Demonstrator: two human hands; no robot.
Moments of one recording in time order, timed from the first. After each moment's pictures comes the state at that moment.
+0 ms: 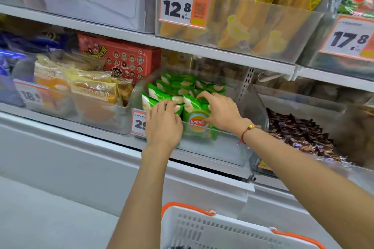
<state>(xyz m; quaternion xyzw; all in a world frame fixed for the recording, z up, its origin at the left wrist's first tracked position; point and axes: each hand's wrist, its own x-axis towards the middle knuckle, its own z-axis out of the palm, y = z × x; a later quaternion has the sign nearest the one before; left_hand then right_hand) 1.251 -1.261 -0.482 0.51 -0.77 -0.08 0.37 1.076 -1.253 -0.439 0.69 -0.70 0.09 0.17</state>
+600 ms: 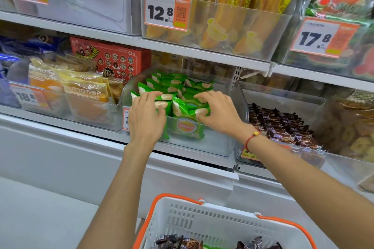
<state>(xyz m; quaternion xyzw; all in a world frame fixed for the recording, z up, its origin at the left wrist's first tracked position) 1.261 -1.242 -0.465 0.50 -0.73 -0.06 0.46 1.067 -1.200 -0.433 0.71 -0.66 0.20 0.14</state>
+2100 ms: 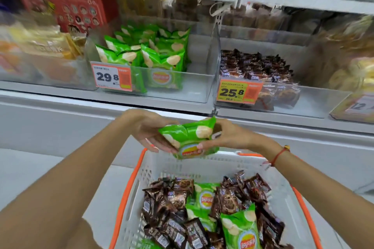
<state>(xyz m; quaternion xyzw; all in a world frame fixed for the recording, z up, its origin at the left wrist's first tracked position) 1.227 -1.179 -0.514 0.44 -0.62 -0.60 -0.25 1.037 -1.041 -0.531 0.58 -0.65 0.27 -0.42</state>
